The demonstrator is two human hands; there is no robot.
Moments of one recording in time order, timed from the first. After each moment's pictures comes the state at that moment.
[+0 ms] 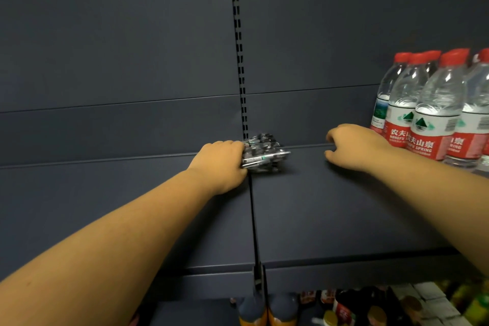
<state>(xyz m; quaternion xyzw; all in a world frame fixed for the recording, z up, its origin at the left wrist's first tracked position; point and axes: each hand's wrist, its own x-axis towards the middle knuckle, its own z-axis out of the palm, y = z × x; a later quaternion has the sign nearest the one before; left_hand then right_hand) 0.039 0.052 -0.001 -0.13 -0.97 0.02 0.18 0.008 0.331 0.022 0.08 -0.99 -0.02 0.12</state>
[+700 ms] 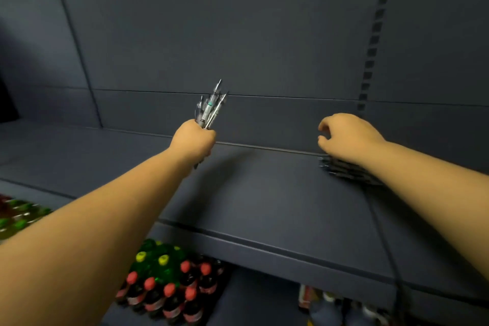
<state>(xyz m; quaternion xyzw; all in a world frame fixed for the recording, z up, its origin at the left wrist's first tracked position) 0.133 -0.184 0.029 0.22 -0.83 -0.44 0.26 0.012 0.102 0.049 0.25 -0.95 0.08 0.19</state>
